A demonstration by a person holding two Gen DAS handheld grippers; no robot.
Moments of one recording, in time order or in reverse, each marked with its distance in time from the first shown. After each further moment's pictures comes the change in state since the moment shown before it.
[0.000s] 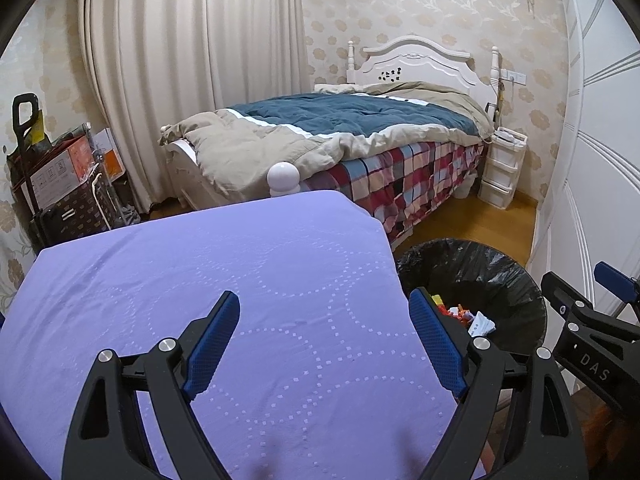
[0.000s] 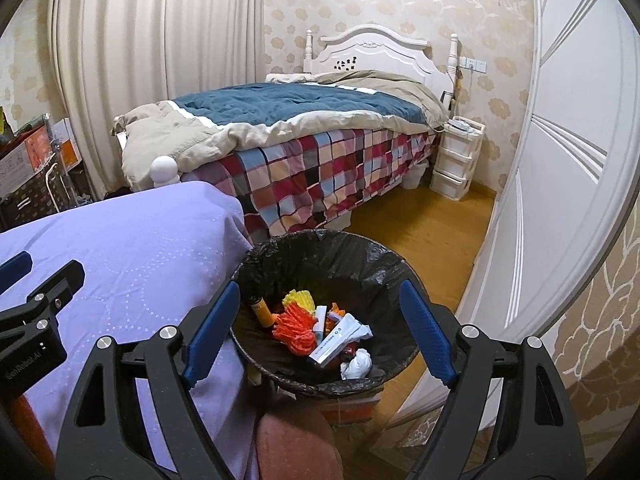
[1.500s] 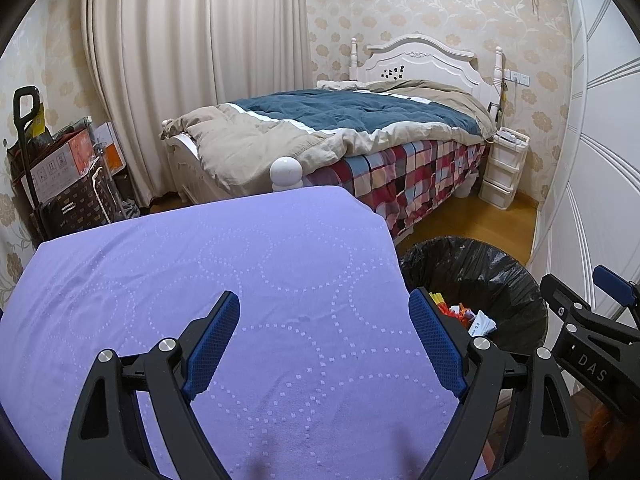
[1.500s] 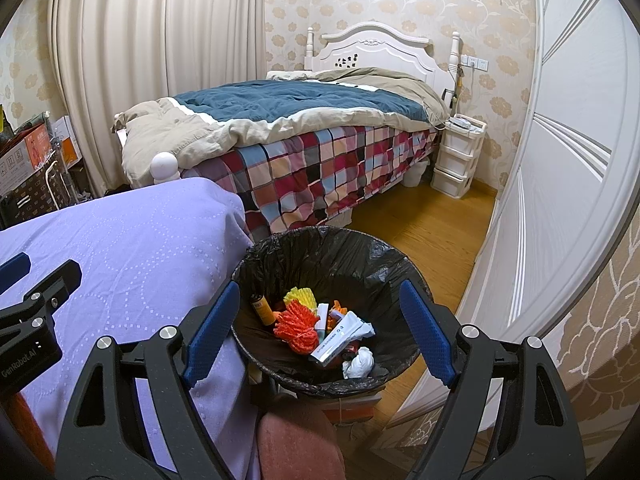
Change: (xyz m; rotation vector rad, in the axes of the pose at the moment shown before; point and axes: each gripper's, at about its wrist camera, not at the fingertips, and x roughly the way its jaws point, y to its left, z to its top) left arm -0.001 0.004 -0.002 -0.009 0.003 0.000; right arm 0.000 0.001 0.001 -0.002 0.001 0.000
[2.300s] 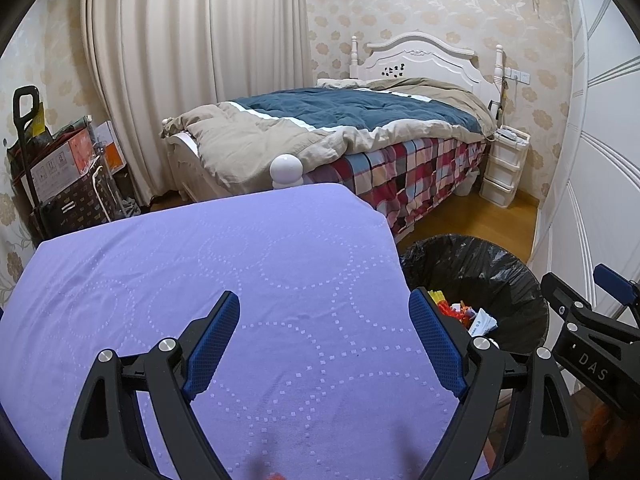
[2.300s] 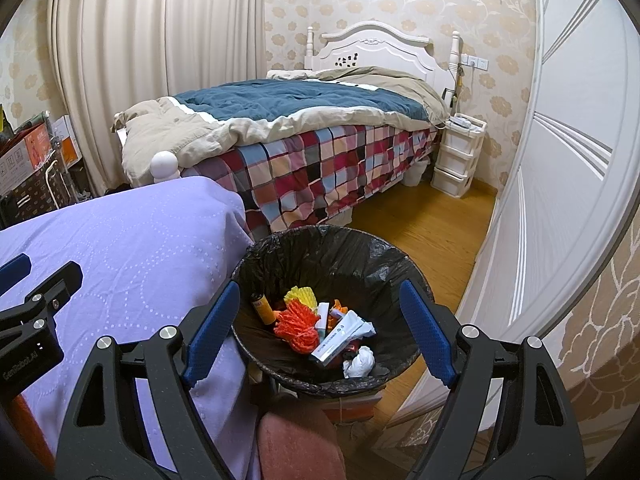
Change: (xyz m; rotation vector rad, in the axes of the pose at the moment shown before) left arm 0.003 -0.005 -0.010 0.003 0.003 0.008; right arm 0.000 0.000 0.001 0.000 0.002 0.000
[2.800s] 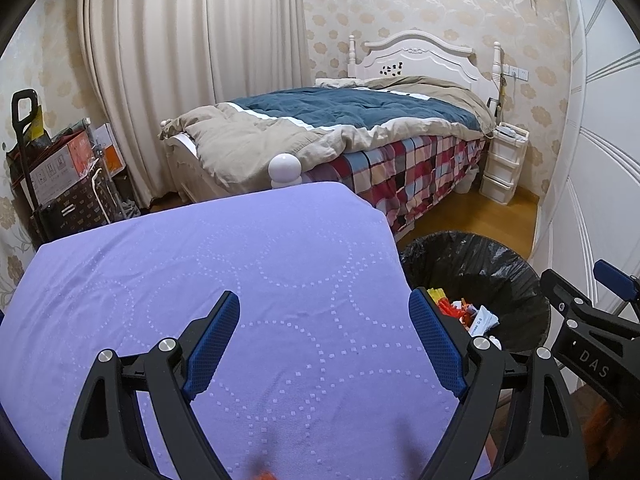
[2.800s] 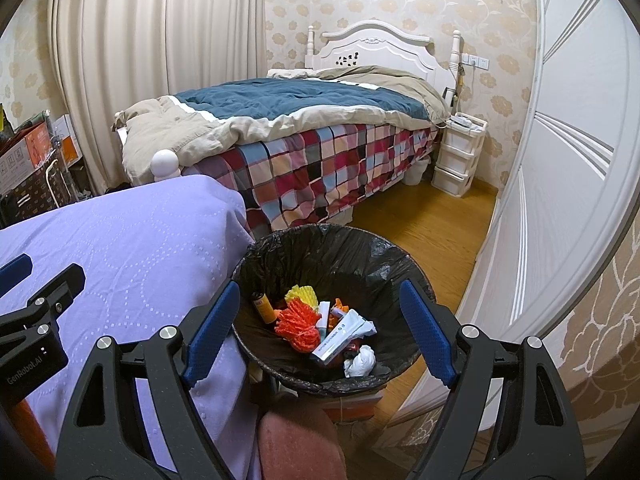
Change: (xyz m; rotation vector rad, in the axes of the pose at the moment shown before) left arm -0.001 -0.005 -0.003 0.009 0.006 -0.004; right arm 0.000 0.000 0.001 0.000 0.001 0.000
